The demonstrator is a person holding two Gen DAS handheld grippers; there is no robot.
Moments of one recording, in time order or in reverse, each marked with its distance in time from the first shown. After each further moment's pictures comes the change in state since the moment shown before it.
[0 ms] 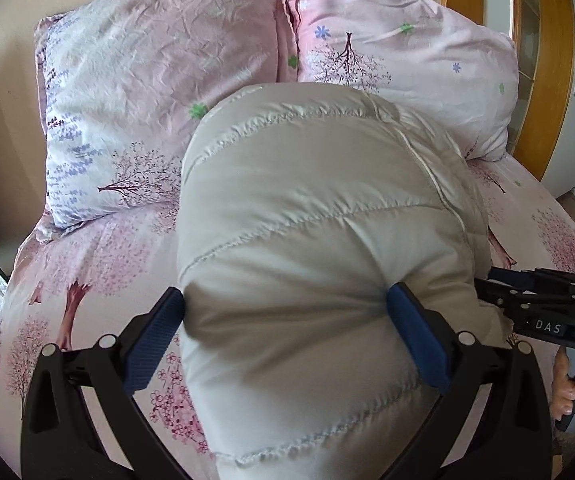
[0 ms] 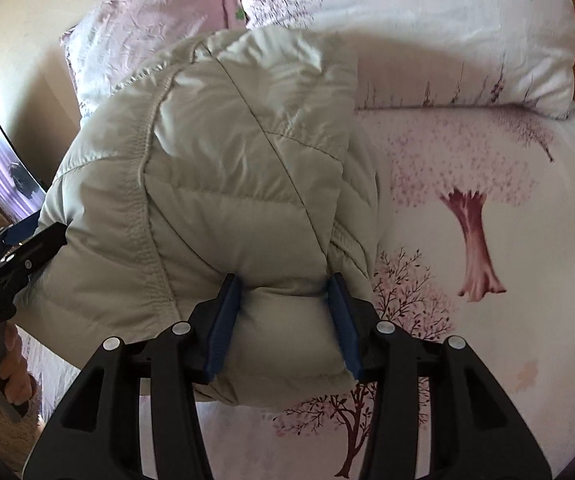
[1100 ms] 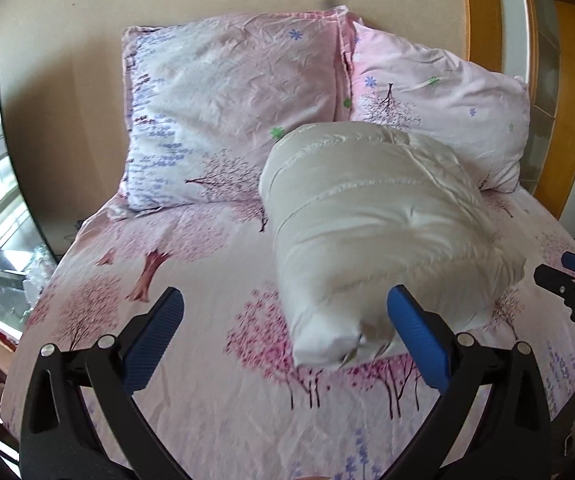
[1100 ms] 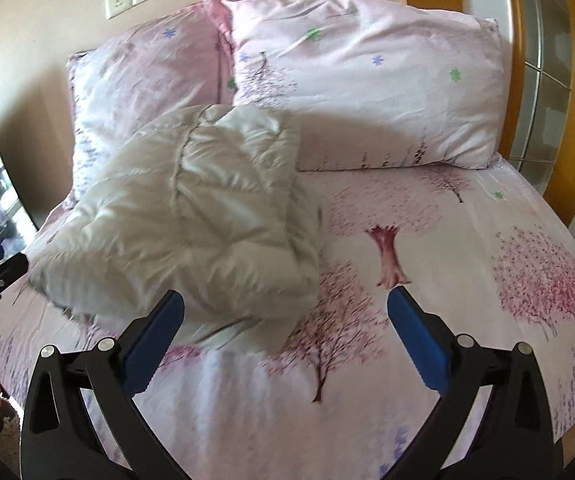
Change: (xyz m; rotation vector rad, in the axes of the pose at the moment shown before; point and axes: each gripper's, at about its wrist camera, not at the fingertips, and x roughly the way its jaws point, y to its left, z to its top) left arm -0.100 0.036 -0.056 -0.109 -0.125 0.119; right arm -0.098 0.036 -0.044 -0.054 -0.222 -0.210
